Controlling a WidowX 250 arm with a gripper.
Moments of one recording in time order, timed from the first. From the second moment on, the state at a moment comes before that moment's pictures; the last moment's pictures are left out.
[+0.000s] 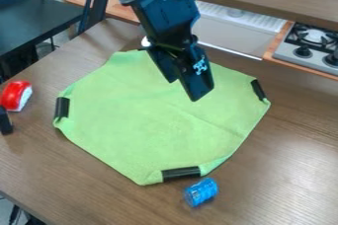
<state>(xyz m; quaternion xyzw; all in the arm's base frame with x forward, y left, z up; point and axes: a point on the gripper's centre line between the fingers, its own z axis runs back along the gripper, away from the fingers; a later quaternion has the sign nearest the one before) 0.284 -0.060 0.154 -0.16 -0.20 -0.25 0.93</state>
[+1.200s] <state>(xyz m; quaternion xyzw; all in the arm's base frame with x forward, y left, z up) 0.276 0.169 0.111 0.00 -0.17 -0.08 0.98</state>
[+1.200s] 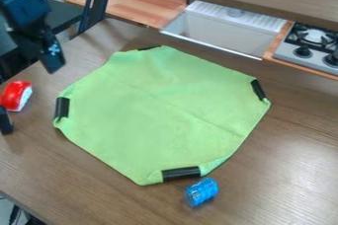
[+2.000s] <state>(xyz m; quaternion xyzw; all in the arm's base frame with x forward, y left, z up) 0.261 0.234 0.082 0.09 -0.20 0.07 0.97</state>
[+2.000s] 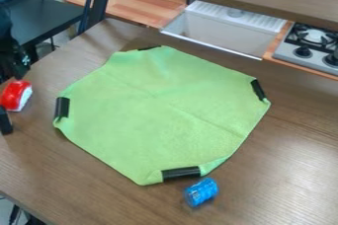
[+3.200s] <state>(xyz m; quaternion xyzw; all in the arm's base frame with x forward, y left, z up) 0.262 0.233 0.029 0.10 -0.21 0.09 0.97</state>
